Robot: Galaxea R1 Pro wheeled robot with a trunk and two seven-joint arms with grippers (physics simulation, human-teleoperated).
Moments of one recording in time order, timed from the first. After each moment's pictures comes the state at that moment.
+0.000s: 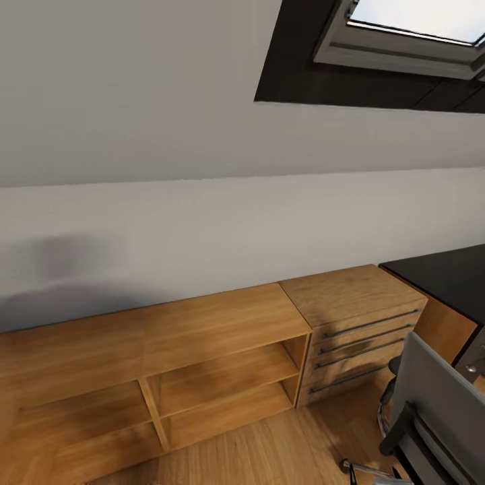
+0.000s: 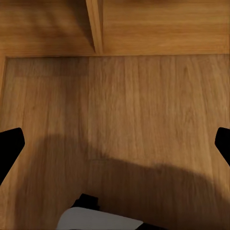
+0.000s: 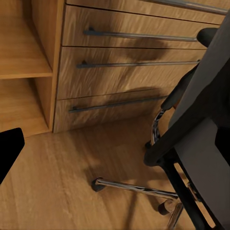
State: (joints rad) left arm -0.15 -0.06 -0.45 -0.24 0.58 -0.43 0.25; right arm -0.33 -0.08 0.09 0.01 0.13 -0.87 -0.39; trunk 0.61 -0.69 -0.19
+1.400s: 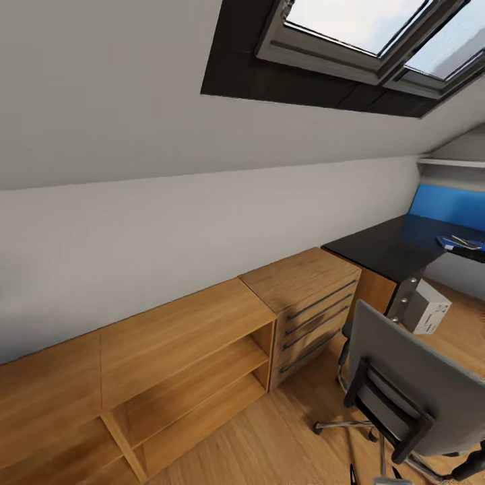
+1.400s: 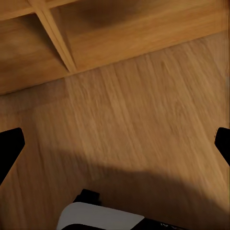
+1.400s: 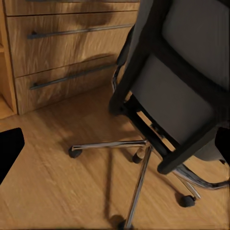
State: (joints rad) left arm -0.15 -0.06 -0.45 -0.24 0.58 -0.43 0.25; right arm -0.33 -0.08 0.09 0.01 0.13 -0.88 -0.39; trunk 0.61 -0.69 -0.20
